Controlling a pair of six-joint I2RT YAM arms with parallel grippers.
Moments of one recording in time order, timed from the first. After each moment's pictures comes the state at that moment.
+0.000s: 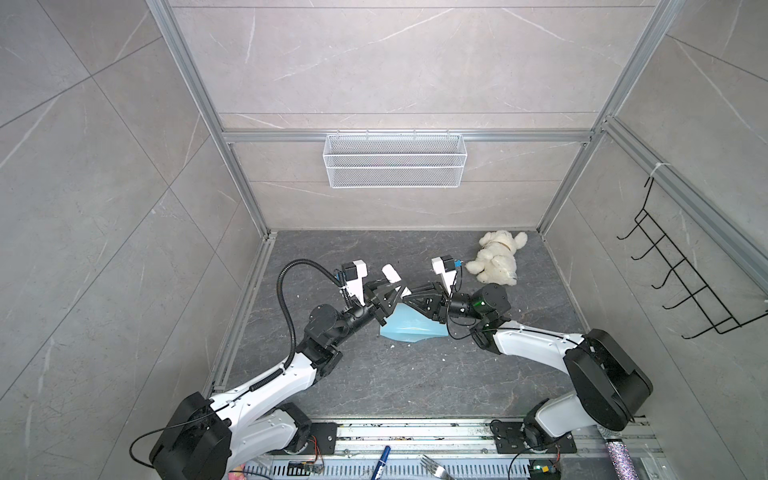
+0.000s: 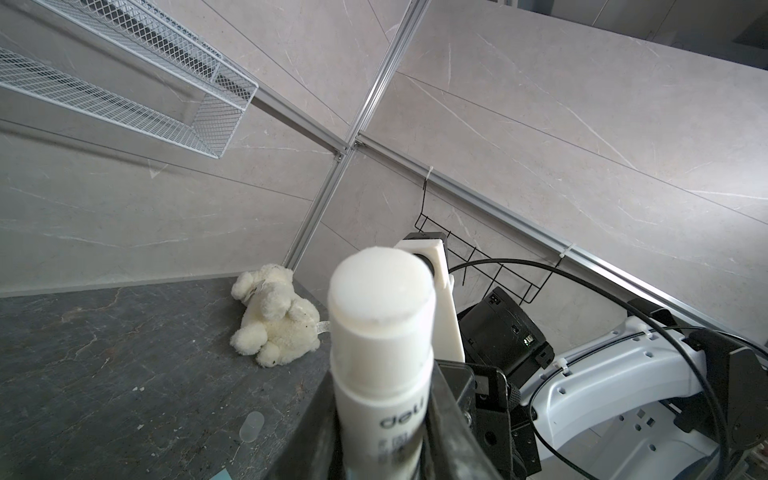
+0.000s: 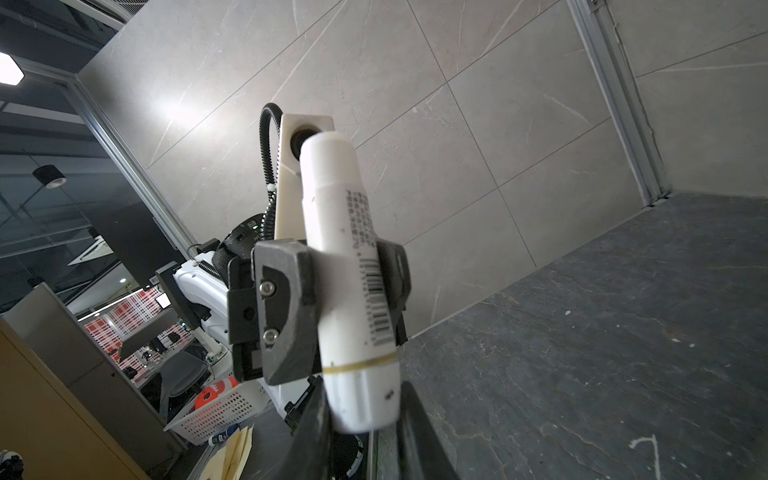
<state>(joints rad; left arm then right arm) -0.71 1.08 0.54 0.85 0.31 -0.60 0.59 1.52 0.71 1.17 -0.89 0.82</state>
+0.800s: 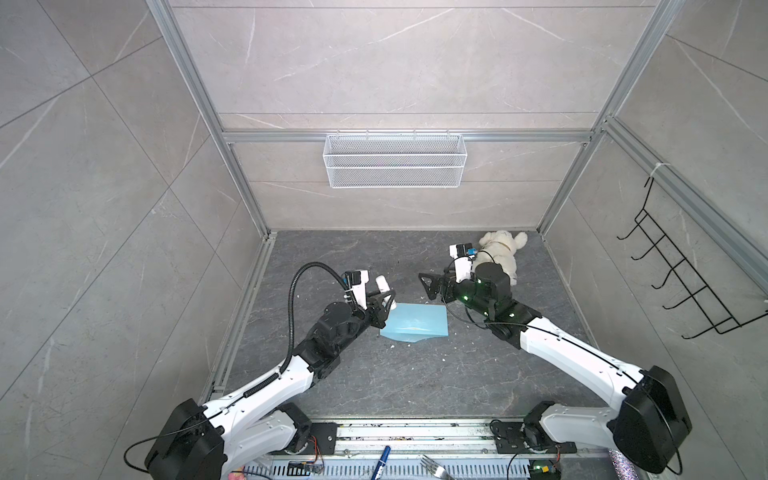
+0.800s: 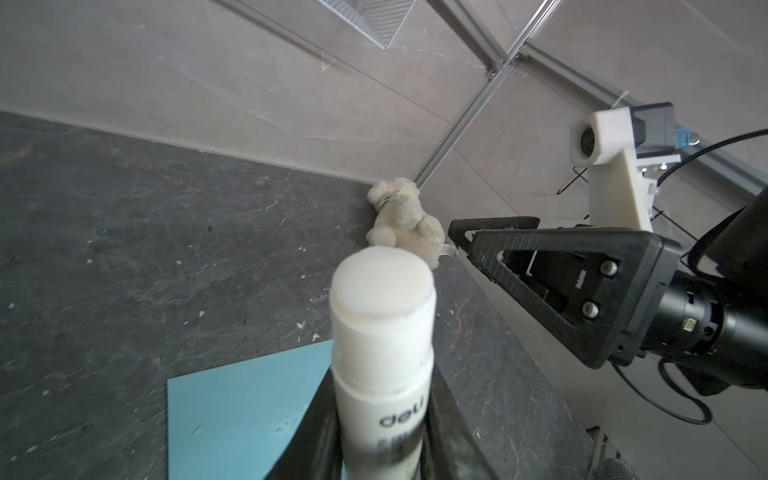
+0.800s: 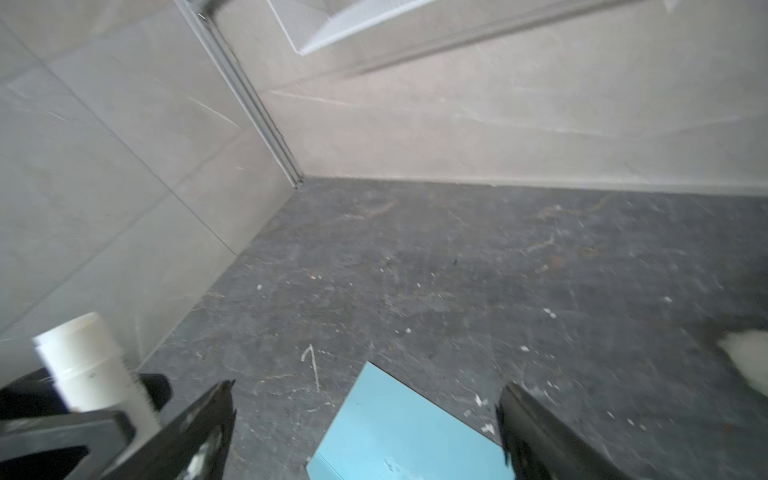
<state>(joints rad) -0.72 1.04 0.54 0.37 0.00 -0.55 0.58 1.31 0.92 0.05 -0.06 0.34</state>
